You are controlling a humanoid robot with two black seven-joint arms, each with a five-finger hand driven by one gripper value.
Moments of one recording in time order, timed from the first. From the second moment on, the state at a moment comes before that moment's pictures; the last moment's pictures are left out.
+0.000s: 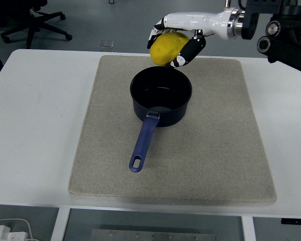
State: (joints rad) left arm -0.05 0.00 -0.12 -0.11 0.03 -0.07 -0.20; right arm 1.63 -0.25 -0.24 0.86 -0.91 0.16 0.43
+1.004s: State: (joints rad) left arm -0.05 0.00 -0.12 -0.11 0.03 -0.07 -0.20; right arm 1.45 -0.02 -0.29 0.58 -0.92 0.20 0.45
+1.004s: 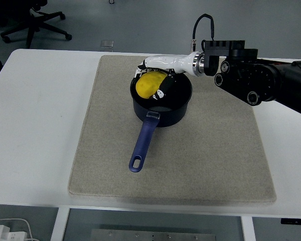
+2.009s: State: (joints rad) left arm -0.05 0.00 -0.12 -0.11 0.03 -0.07 -0.20; right arm 1.47 -0.11 -0.28 0.58 -0.90 0.20 0.45
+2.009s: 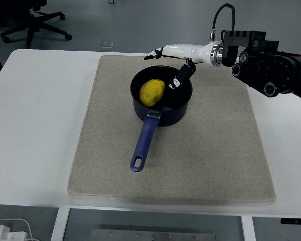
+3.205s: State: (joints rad) left arm -0.05 0.00 -0.12 -0.11 0.03 -0.07 -0.20; right arm 1.25 -0.41 -0.24 0.58 0.23 0.21 0.40
